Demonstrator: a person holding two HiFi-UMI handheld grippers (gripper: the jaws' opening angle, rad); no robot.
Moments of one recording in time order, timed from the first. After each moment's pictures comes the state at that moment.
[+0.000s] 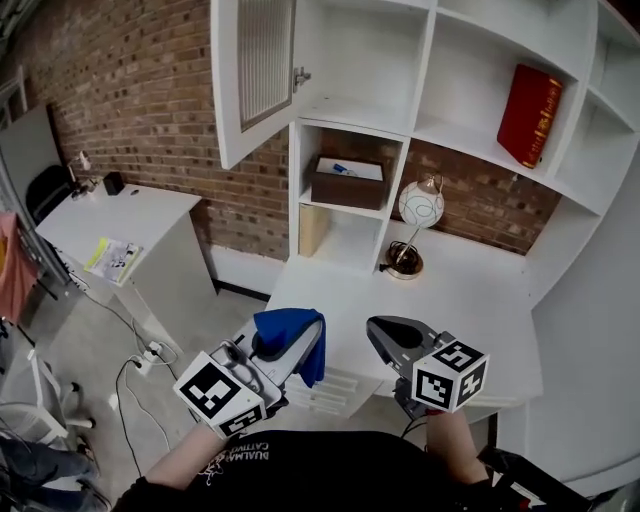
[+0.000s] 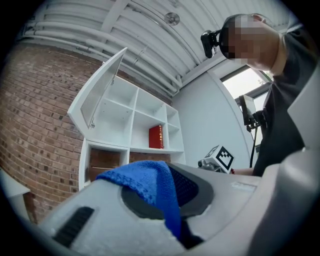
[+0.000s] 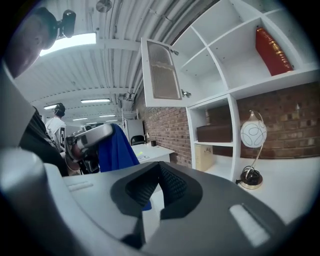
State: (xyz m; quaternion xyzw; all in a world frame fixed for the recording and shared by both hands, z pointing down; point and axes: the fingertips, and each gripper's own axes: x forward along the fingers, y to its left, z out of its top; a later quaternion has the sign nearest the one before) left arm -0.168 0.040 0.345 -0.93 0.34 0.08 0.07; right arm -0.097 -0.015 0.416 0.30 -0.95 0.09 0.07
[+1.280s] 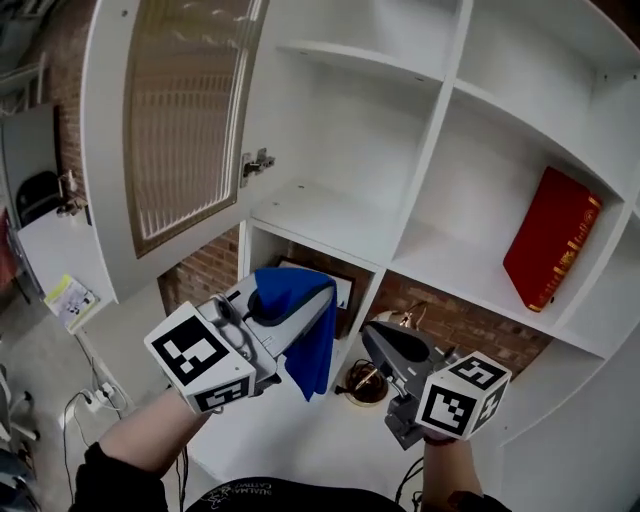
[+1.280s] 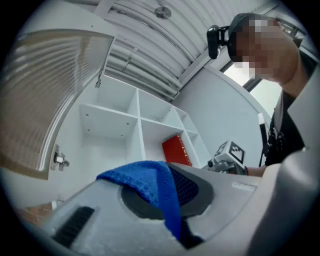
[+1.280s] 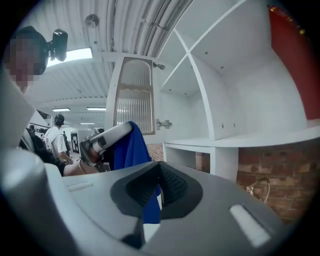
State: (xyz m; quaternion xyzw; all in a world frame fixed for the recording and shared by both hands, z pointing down) left arm -0.095 -0.231 0.162 -0.91 0.35 0.11 0.18; right arm -0.041 -0.260 0.236 0.26 -0.96 0.04 0.03
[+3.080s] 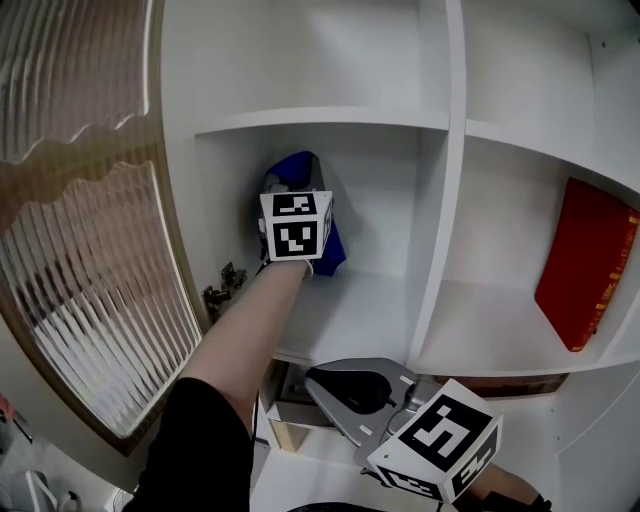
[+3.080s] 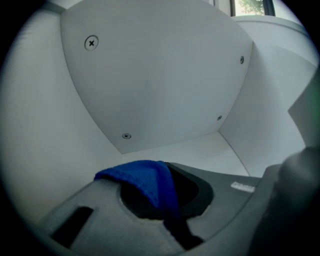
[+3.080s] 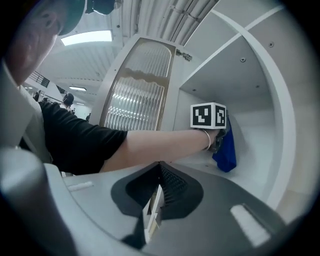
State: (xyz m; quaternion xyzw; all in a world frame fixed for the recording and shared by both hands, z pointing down) left arm -0.186 -0.616 -0.050 -0.74 0.61 0.11 0.27; right arm -0.160 -0.330 0.143 0.21 -0.97 -0.07 0.09
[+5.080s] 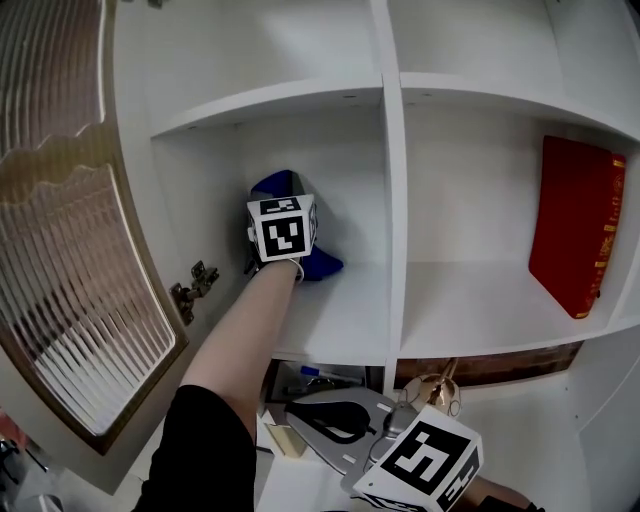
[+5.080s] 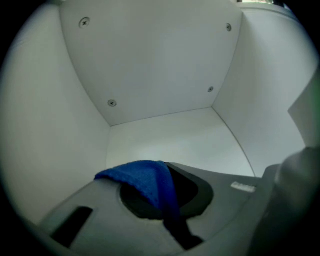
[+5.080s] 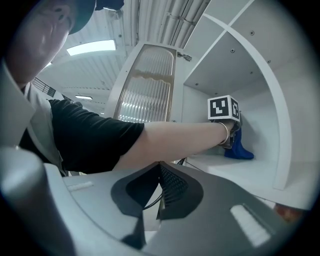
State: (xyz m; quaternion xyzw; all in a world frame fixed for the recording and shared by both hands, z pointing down) left arm -0.172 -0.651 0.005 -0.73 0.64 0.06 0.21; right arm -0.156 -0.308 0.196 0.17 -0.98 -0.08 0.04
